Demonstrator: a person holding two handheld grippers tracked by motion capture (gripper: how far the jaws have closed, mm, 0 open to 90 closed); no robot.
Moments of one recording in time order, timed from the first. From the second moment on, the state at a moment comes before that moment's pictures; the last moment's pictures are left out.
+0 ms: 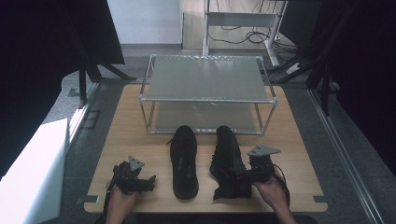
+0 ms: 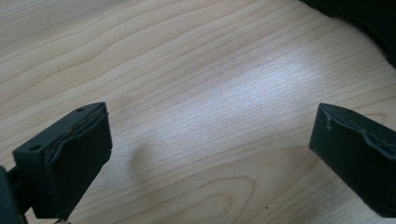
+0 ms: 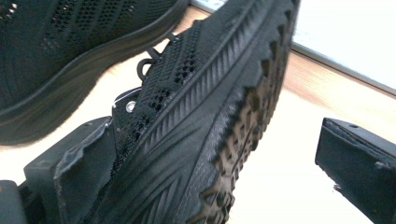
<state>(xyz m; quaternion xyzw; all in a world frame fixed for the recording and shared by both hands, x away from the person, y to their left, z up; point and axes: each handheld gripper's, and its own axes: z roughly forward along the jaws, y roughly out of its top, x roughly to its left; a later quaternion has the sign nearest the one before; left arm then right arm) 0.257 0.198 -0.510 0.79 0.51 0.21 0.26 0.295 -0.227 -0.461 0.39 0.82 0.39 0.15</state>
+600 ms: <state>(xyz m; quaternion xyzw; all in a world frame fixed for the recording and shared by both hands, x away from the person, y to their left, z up) 0.257 0.197 -0.511 0.80 0.51 0.21 0.26 0.292 -0.261 -0.459 0.42 0.81 0.38 0.17</state>
